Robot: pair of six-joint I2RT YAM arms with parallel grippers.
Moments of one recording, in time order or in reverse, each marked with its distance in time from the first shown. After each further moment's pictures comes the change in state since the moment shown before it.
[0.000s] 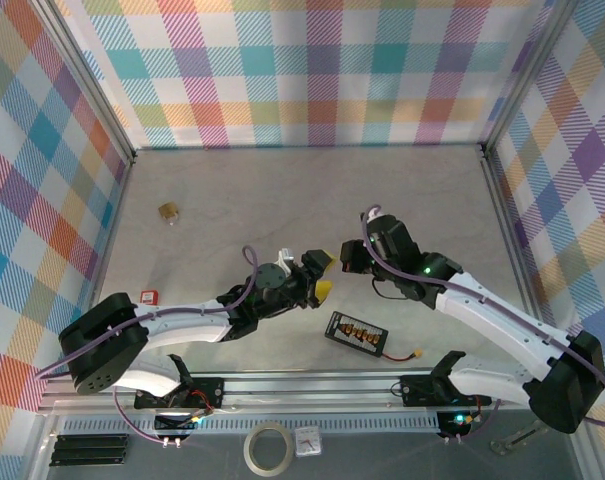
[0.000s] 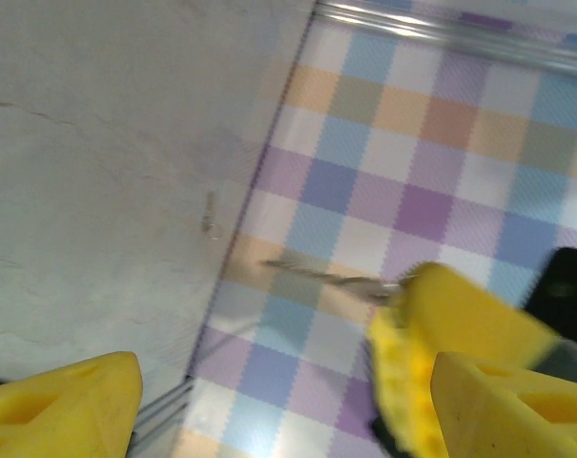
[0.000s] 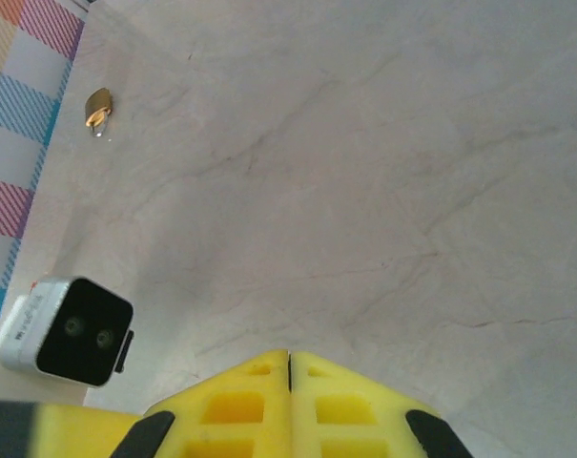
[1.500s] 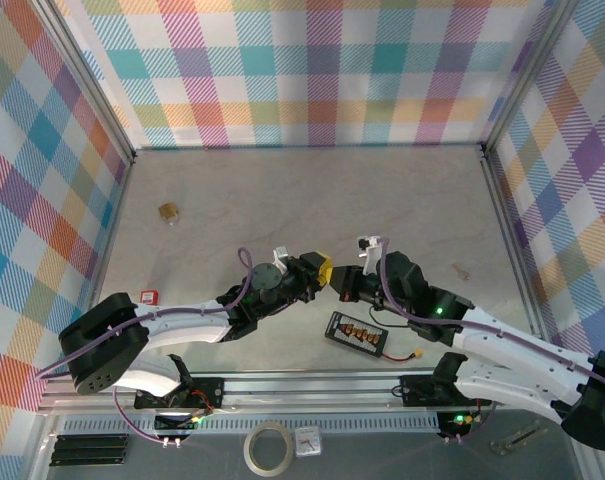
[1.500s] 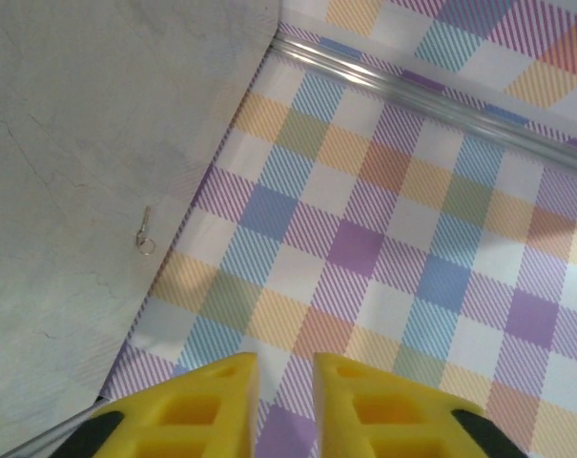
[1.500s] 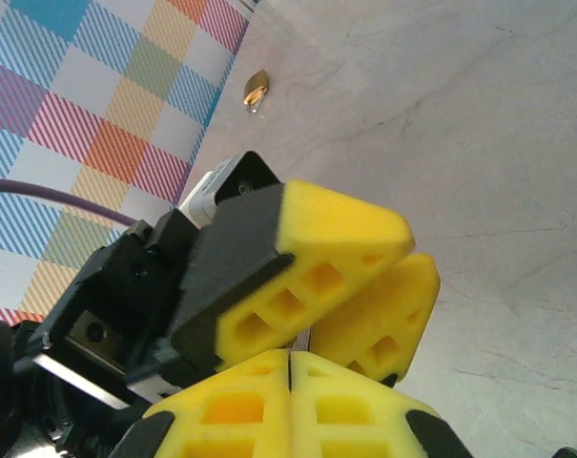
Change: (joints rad) left arm 0.003 0.003 -0.007 0.074 -0.076 -0.135; right arm 0.188 -0.230 -0.235 0.260 -0.017 0.109
